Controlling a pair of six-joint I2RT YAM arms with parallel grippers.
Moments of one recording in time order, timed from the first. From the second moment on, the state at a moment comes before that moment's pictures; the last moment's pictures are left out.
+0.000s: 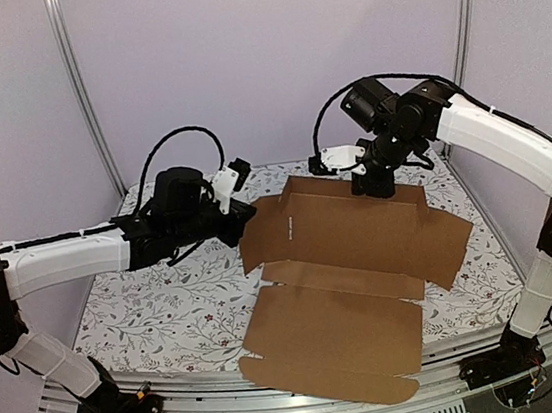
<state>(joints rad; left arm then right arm) -0.79 1.49 1.00 0.05 -0.03 0.05 0.73 1.73 1.83 -1.15 0.09 -0.69</state>
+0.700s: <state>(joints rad) -0.79 1.55 1.10 -0.04 0.05 -0.13 0.88 1.63 1.43 -0.59 0.61 -0.92</state>
